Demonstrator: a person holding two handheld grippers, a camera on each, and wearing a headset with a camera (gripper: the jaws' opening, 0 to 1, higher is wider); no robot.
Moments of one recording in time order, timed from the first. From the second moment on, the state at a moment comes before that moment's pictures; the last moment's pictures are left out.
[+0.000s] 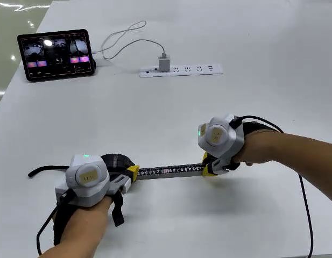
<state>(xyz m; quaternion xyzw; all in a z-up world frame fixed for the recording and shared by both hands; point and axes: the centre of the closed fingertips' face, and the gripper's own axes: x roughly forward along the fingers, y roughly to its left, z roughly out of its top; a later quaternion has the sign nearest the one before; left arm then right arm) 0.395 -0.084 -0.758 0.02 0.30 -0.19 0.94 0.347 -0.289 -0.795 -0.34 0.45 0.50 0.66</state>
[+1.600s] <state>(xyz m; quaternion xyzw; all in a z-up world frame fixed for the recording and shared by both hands) 0.394 -0.085 -0.758 0.02 0.30 -0.18 0.93 0.351 -0.275 -0.795 -0.34 0.45 0.50 0.66</state>
